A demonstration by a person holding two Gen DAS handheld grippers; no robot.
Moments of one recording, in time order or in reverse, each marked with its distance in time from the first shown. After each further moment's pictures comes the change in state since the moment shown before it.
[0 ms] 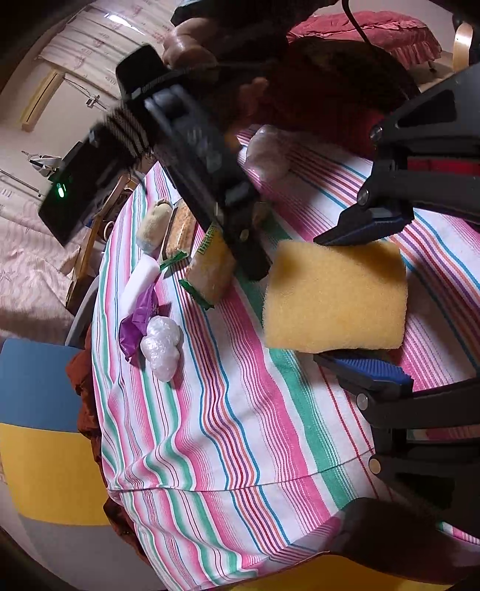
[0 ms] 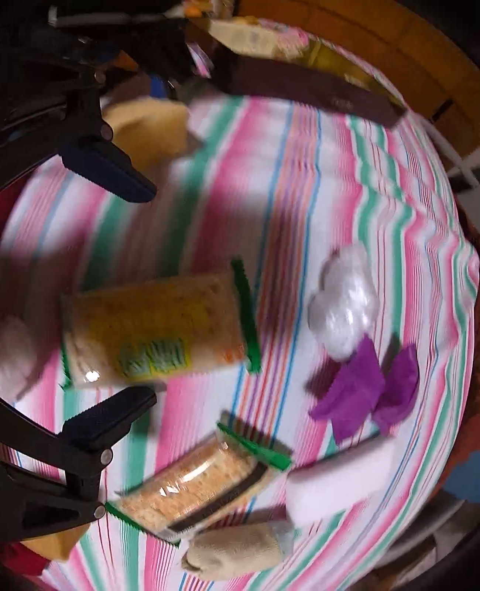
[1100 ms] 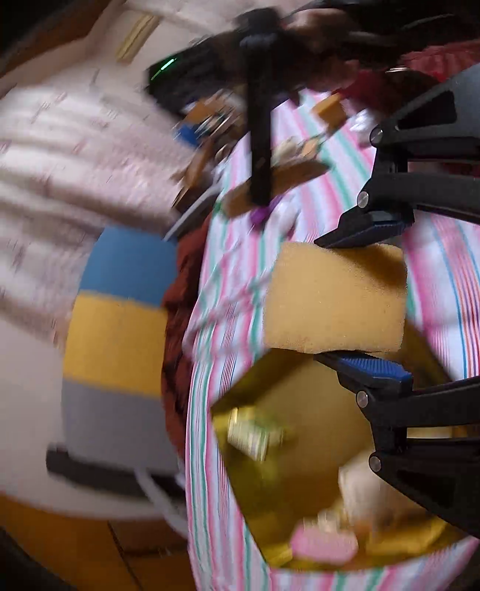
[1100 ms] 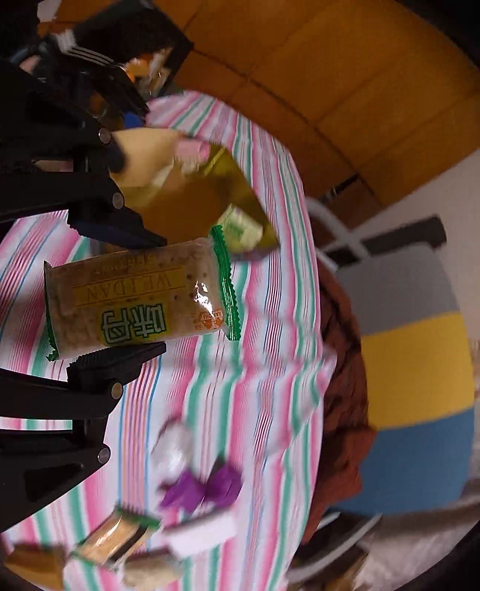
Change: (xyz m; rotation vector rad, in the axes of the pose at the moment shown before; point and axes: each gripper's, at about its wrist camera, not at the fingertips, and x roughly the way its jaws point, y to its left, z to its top) left arm -0.174 0.100 -0.017 -0.301 -0.357 0.263; right arm -0.108 0.151 0.030 -0.036 -0.459 0.239
